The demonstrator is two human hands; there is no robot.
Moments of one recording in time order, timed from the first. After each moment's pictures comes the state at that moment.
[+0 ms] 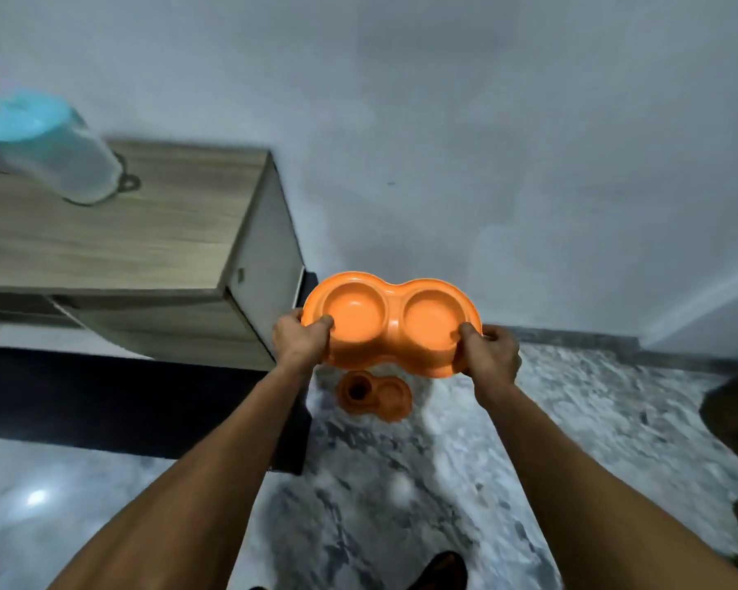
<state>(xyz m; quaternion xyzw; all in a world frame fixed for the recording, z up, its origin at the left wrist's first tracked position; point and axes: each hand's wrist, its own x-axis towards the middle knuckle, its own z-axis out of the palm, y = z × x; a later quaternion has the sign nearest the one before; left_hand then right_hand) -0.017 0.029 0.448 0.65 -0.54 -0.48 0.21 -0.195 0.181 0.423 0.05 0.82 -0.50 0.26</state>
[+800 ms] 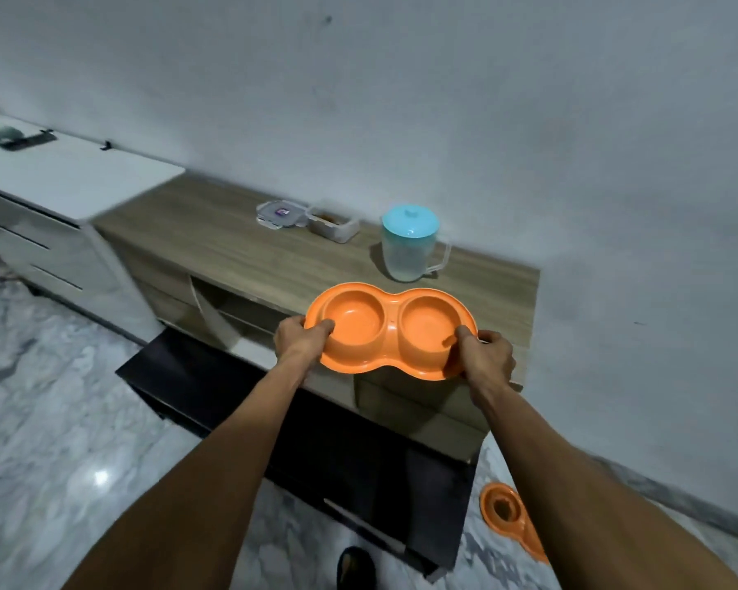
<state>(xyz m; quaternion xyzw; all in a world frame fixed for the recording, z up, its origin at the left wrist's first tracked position) 0.413 -0.215 0.568 0.69 -0.45 -0.45 0.35 0.185 -0.135 0.546 -0.15 0.79 -0.51 0.30</state>
